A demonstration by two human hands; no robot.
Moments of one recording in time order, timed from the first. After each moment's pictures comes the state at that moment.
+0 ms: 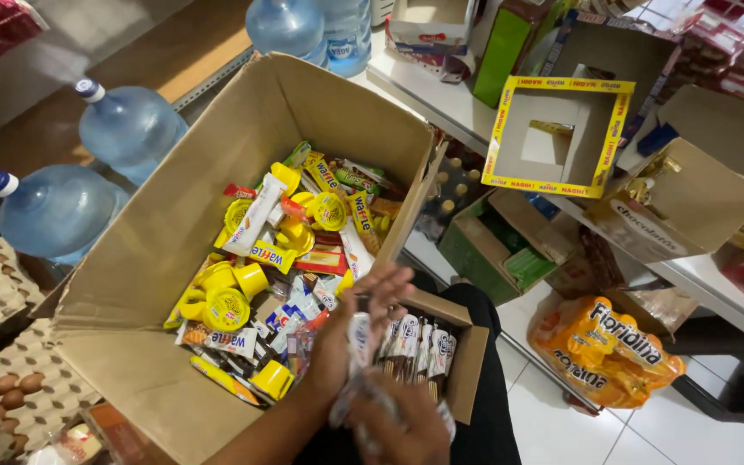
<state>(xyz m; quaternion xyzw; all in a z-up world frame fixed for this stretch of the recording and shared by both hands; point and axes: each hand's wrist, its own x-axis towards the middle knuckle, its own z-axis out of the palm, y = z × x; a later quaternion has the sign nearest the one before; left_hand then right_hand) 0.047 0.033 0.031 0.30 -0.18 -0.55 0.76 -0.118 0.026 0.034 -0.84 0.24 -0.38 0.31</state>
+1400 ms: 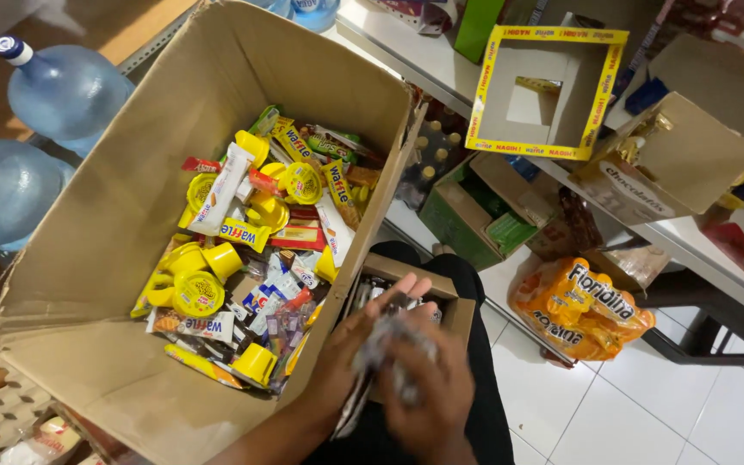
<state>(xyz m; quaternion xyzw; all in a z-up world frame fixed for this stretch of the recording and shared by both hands) 0.010 0.046 0.050 0.33 -0.17 -0.61 0.70 -0.109 -0.001 0.069 -0.81 0.29 -0.41 0.30</state>
